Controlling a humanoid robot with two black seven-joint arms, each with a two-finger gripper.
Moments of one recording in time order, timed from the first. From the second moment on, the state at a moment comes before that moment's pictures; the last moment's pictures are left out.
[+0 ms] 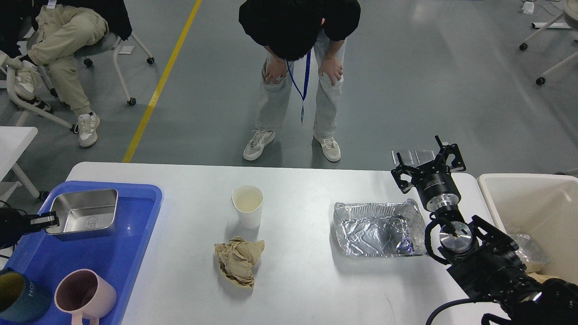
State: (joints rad) left arm -0.84 0.93 0.08 -0.91 1.08 -0.28 -0.11; right arm 0.64 -0.07 0.91 0.38 0.26 0.51 0.33
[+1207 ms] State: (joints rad) left arm -0.73 0.67 0.07 -0.60 1.06 -0.21 -0.13; right arm 0.65 -0.08 0.91 0.38 0.26 0.51 0.33
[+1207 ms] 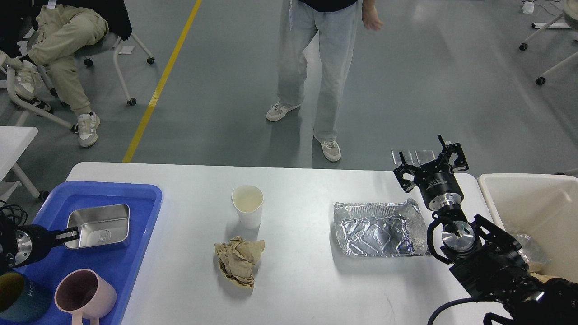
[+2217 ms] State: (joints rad) left arm -1.05 0.89 -0.13 -0.79 0.97 -0.43 -0.34; right arm 0.66 -0.07 0.91 0.38 0.26 0.50 0.33
